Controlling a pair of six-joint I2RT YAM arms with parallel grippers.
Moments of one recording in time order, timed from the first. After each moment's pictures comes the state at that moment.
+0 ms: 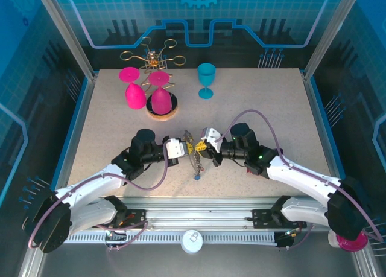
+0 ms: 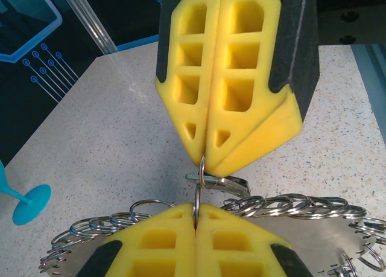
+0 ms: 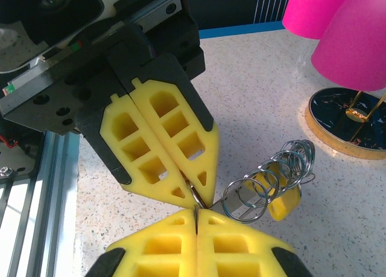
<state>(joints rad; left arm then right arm) -0.59 1.06 0.50 0.21 0.52 0.56 0.74 1.15 0.67 0.08 -0.46 -0.23</state>
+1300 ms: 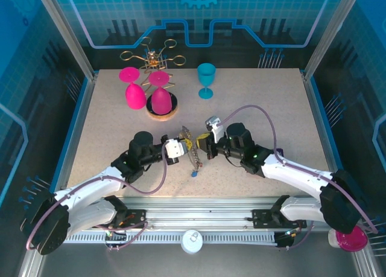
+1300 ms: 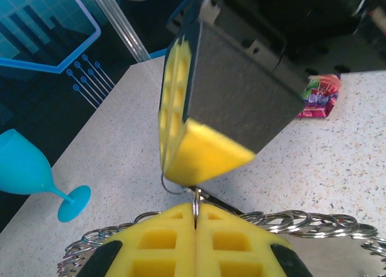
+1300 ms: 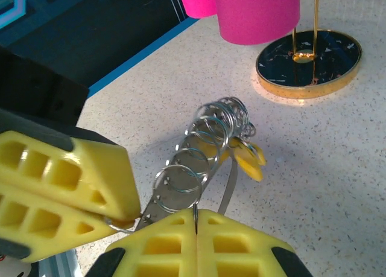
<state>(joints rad) -0.61 1.03 0.47 0.32 0.42 0.57 0.75 1.23 0.67 0.18 -0.24 0.26</state>
